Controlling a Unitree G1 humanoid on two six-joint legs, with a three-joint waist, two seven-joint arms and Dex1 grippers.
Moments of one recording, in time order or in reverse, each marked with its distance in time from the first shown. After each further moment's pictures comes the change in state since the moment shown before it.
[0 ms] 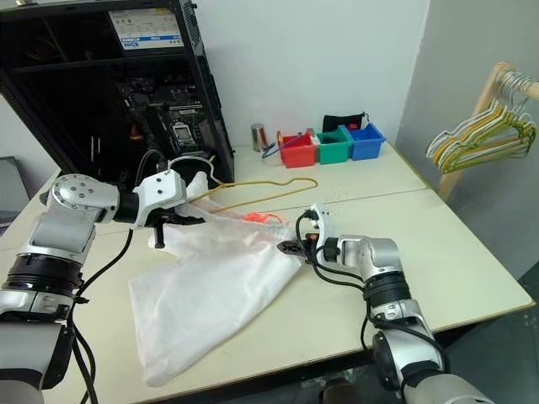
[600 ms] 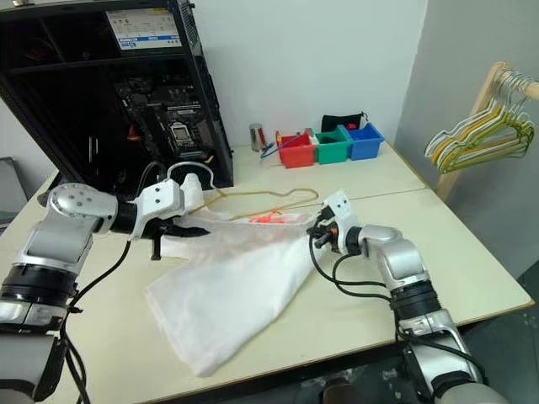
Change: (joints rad) left arm 0.123 0.065 -0.002 -0.119 -0.074 0.107 -0.079; right arm 0.110 -0.273 0.208 -0.299 -0.175 -0.343 0.023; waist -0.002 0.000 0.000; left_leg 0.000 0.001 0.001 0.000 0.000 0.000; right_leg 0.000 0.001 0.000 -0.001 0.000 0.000
